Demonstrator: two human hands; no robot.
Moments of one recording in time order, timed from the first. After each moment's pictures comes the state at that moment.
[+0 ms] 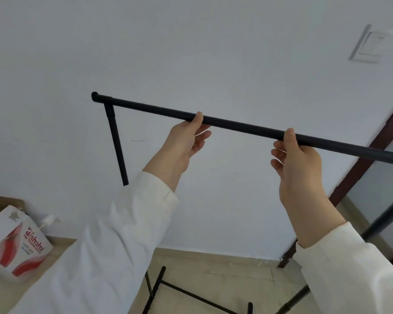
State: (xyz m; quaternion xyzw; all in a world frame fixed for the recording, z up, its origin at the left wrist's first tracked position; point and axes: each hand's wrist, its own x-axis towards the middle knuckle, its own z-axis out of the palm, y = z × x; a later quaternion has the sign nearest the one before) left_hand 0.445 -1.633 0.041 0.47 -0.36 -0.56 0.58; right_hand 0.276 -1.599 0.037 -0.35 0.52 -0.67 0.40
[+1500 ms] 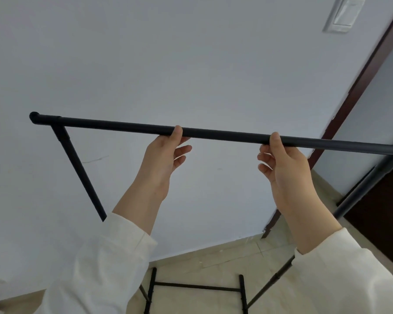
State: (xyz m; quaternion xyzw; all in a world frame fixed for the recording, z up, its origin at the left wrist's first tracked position) left_hand 0.491 -1.720 0.004 0.45 -0.43 -0.59 0.52; right_hand 0.317 -1.670 0.005 -0.30 0.57 -0.68 0.36
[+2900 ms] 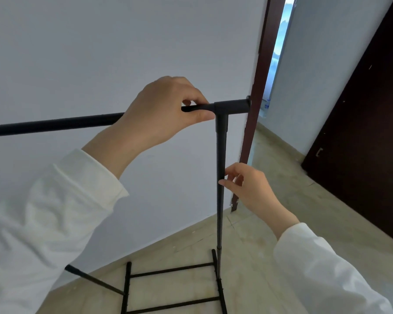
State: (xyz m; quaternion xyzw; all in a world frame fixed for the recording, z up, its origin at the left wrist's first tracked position) left_hand 0.244 -1.674 0.054 0.36 -0.90 -0.08 0.23; right_hand 0.086 -1.601 -0.101 -0.55 0.72 -0.37 0.21
